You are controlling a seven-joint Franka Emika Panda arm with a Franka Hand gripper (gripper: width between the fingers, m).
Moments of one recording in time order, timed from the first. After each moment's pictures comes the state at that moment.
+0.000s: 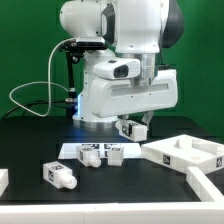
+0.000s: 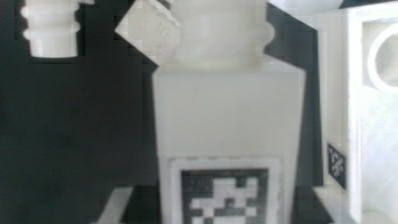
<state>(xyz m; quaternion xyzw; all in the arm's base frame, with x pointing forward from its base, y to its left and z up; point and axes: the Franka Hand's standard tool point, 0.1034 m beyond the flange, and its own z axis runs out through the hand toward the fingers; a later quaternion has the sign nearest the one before) 0.446 0.048 0.080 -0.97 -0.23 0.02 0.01</state>
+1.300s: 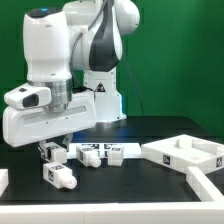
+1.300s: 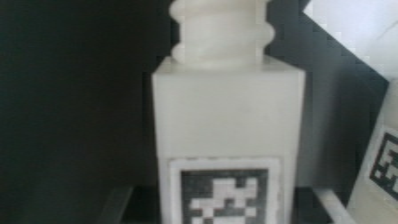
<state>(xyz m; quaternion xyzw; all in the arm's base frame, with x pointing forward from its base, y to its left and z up) 0.430 -0.125 0.026 -0.96 -0.28 0.03 0.02</state>
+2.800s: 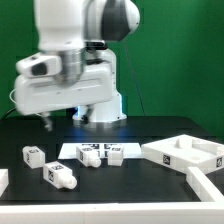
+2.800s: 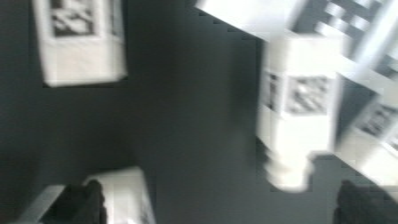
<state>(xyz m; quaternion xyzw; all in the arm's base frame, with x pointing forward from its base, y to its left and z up) 0.443 -0.060 0.095 -0.98 -0.20 0.05 0.02</state>
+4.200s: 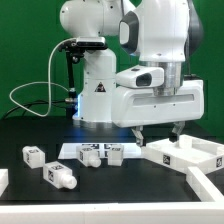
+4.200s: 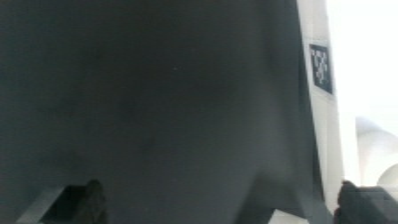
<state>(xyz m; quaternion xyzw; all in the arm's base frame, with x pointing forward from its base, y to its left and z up) 0.482 0.090 0.064 -0.98 -0.18 0.00 0.00</state>
